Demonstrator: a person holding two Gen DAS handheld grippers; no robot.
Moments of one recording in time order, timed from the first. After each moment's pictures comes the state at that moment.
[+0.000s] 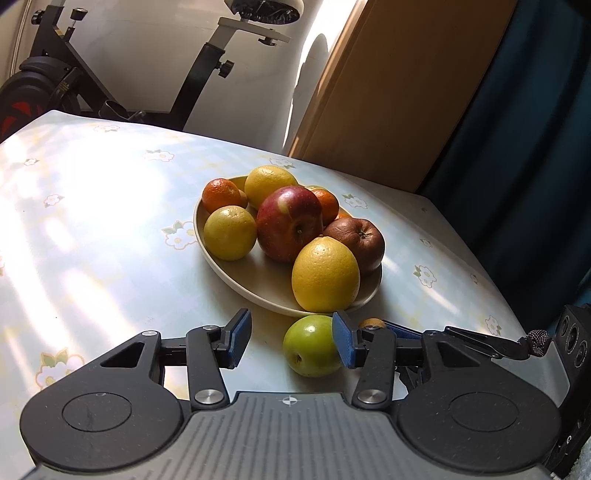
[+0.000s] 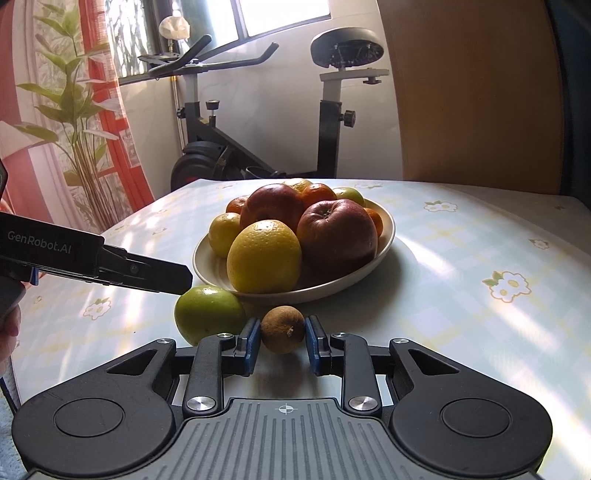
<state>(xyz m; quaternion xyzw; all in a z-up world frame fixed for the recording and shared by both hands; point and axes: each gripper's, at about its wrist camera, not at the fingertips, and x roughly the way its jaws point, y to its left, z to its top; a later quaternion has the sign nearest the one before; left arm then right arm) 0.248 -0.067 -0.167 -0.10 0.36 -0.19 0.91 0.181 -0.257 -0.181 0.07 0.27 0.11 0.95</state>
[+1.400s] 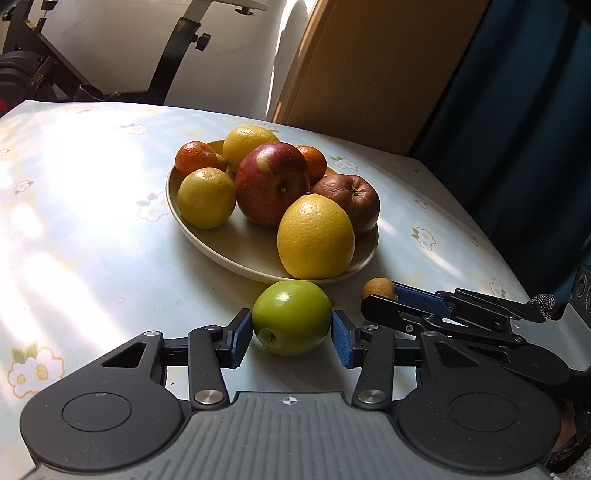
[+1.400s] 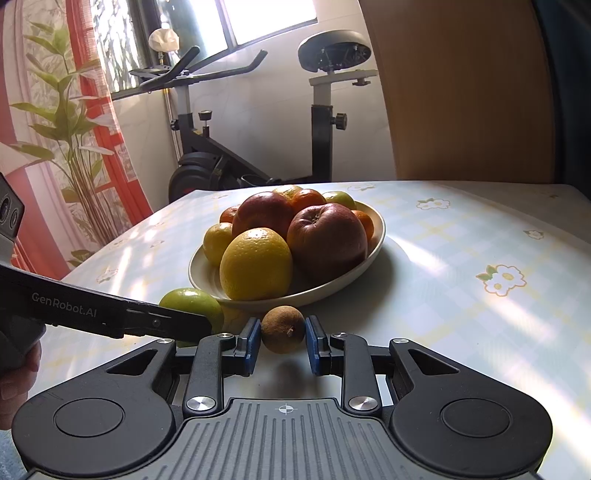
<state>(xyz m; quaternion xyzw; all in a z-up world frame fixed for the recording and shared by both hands) 0.256 -0.081 -0.190 -0.07 0.40 -0.22 0.89 0.177 -0.264 -0.181 0.09 0.26 0.10 0.95</state>
